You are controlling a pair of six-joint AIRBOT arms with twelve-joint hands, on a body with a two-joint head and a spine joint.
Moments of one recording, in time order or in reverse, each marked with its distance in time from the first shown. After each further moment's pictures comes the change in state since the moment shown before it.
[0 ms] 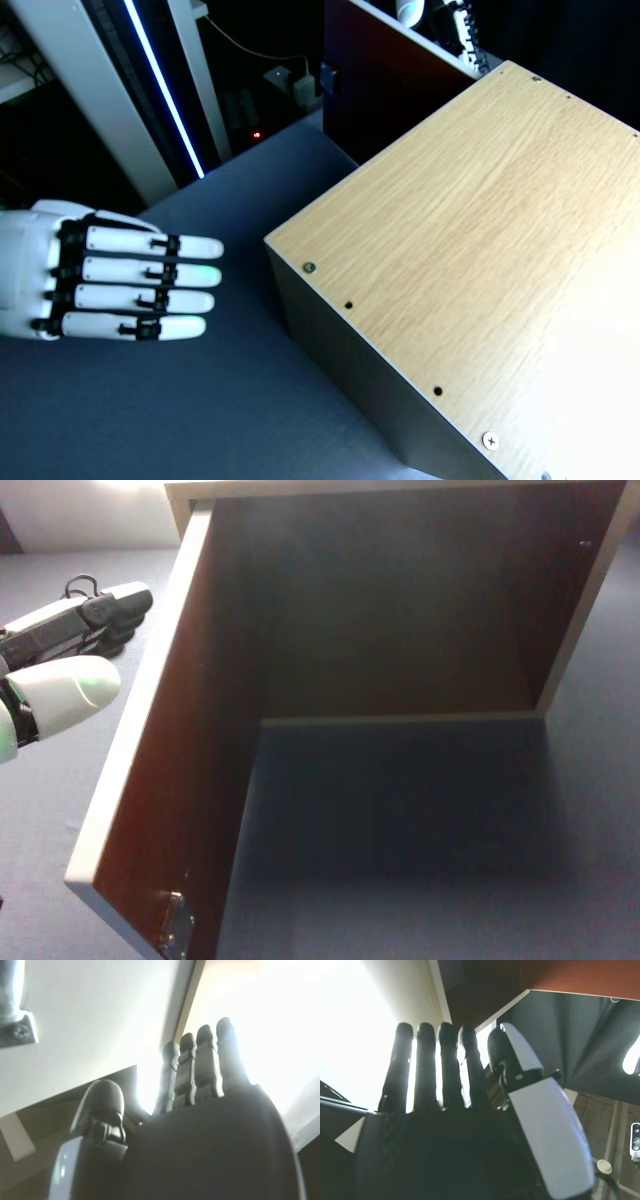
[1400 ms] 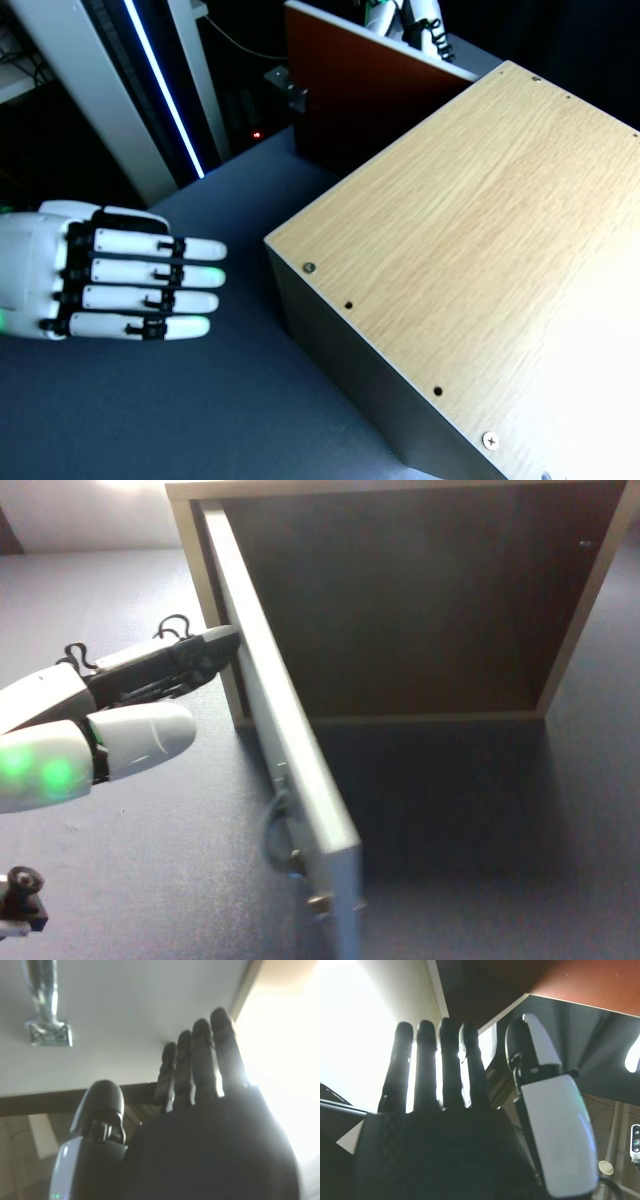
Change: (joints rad) left arm -0.126 -0.063 0.035 0.212 0.141 -0.001; right arm 0.000 -0.008 0.003 0.000 -0.009 0.000
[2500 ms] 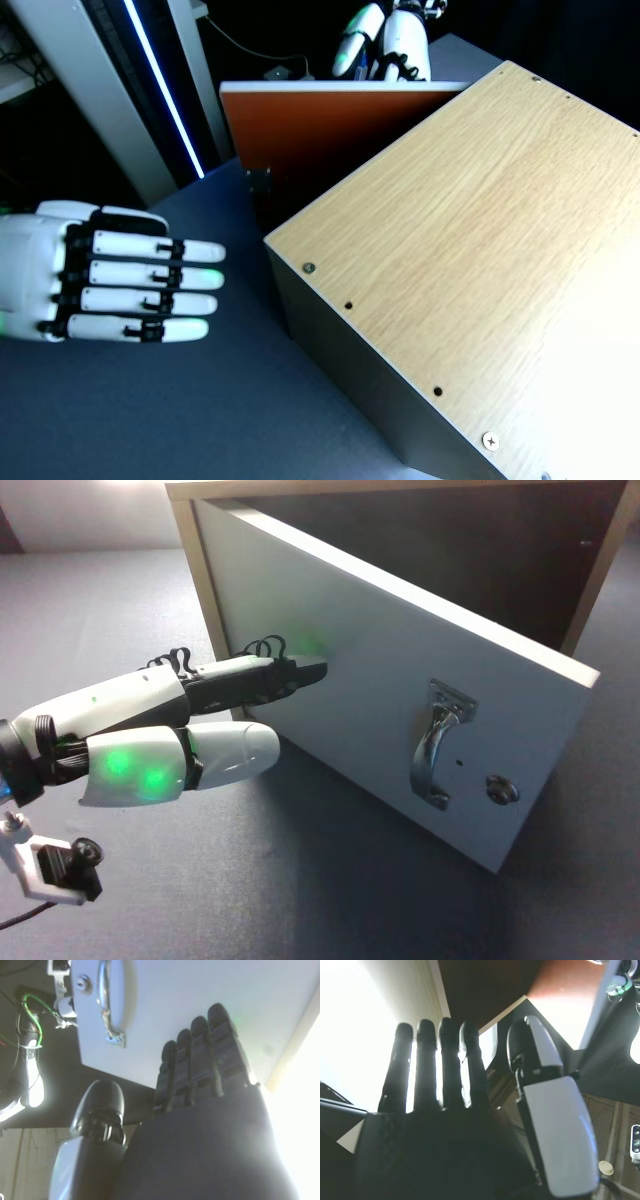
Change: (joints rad) left arm -0.204 -0.099 0.076 0.203 0.210 0.000; right arm 0.000 -0.004 0.004 -0.001 0.001 0.000
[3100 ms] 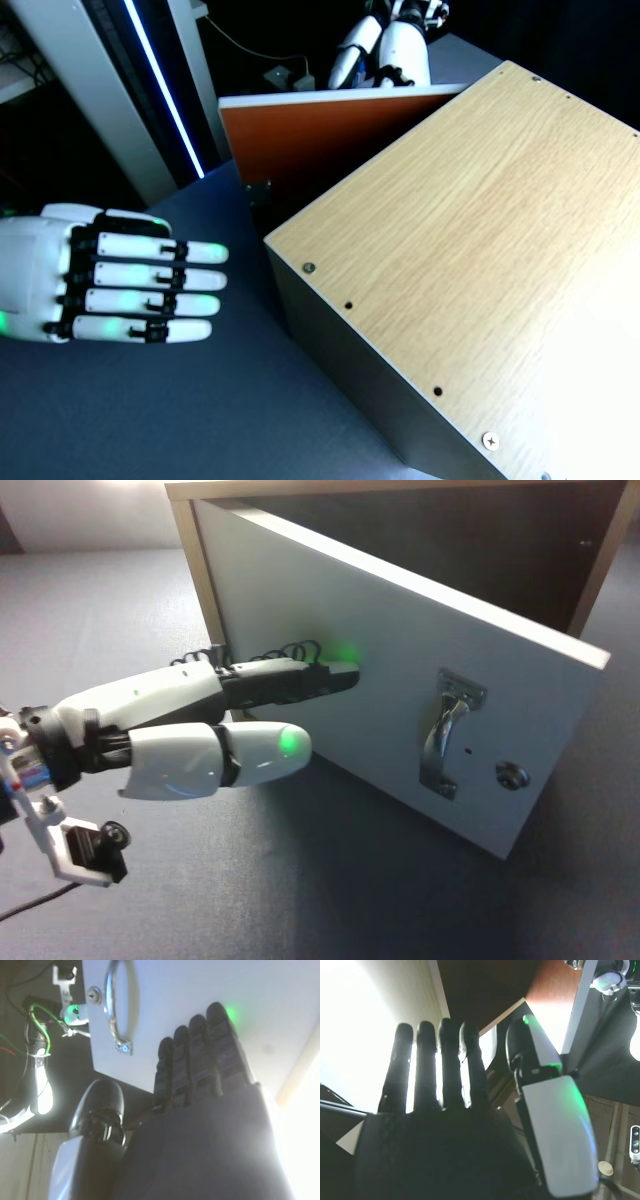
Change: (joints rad) left arm -0.074 -0.056 0.041 0.072 0.073 0.000; right arm 0.000 -0.012 0.011 -0.001 -0.002 0.000
